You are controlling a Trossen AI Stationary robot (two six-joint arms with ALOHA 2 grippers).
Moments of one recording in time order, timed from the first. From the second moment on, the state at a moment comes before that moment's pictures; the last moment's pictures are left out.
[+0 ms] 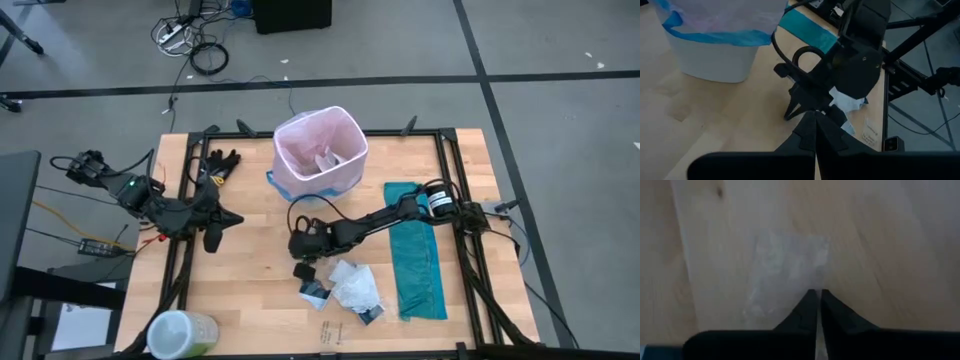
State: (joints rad) left arm -0.51 0.73 0.91 -0.81 -0.50 -0.88; right arm 0.20 2.25 1.65 -0.42 0.19 0.47
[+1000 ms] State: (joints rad) left arm -0.51 0.73 0.91 -0.81 -0.53 -0.84; right arm 0.21 2.17 1.99 -0.71 -0.01 0.27
